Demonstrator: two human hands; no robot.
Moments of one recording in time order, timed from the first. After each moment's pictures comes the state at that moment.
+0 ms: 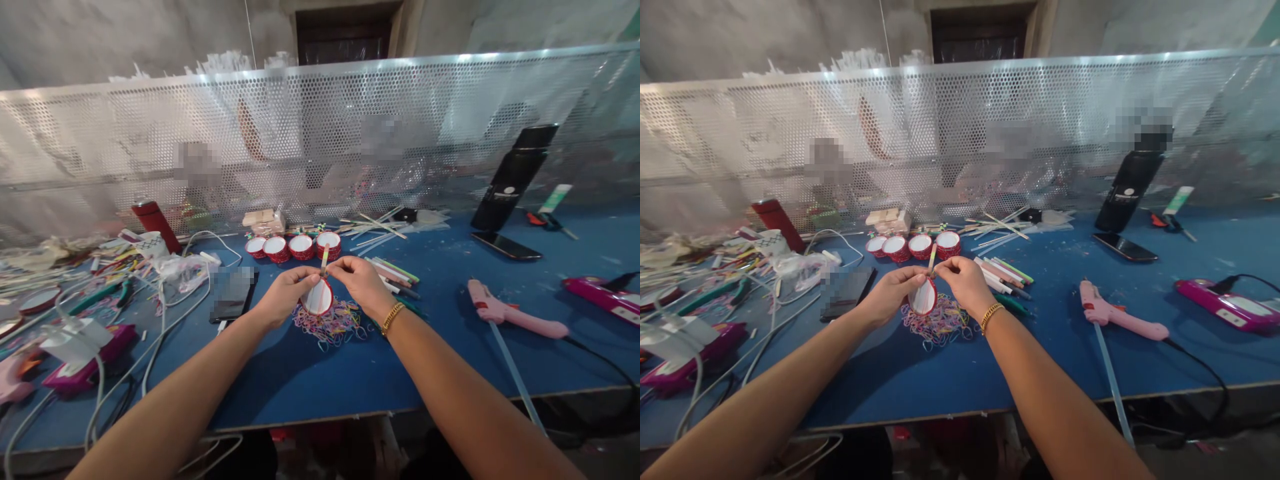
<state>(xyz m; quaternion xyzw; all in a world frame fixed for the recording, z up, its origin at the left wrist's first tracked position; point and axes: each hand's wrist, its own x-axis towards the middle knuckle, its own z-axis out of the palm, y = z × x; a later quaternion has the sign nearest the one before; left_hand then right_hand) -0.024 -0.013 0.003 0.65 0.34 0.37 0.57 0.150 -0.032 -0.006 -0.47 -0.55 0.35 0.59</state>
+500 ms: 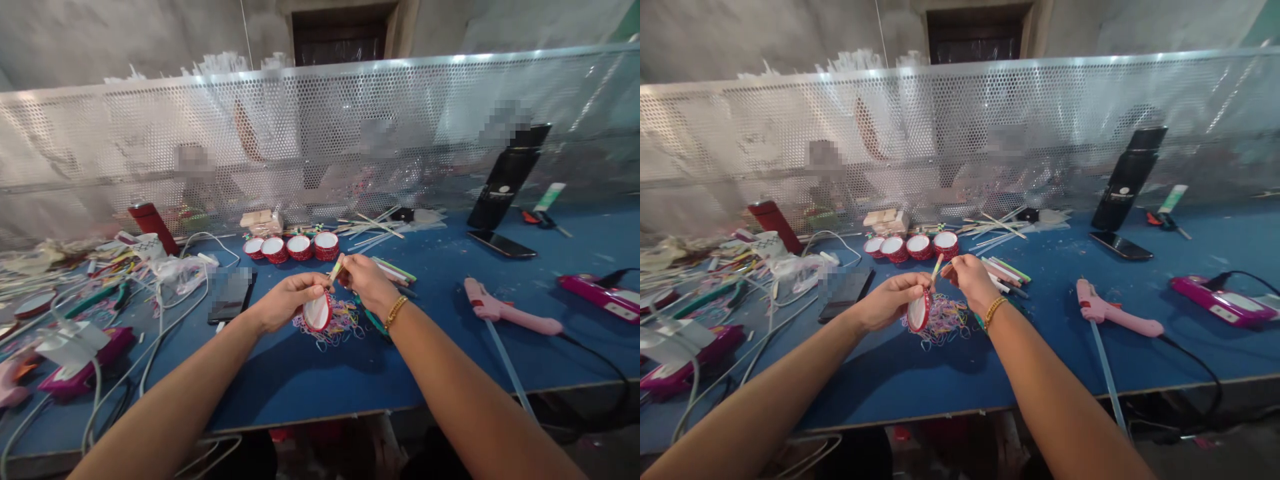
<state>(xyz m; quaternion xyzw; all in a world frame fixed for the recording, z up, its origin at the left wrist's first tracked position) -0.026 -0.026 0.017 0.61 0.24 0.30 0.69 0.159 -0.028 -0.002 -0.50 -0.41 0.46 0.62</state>
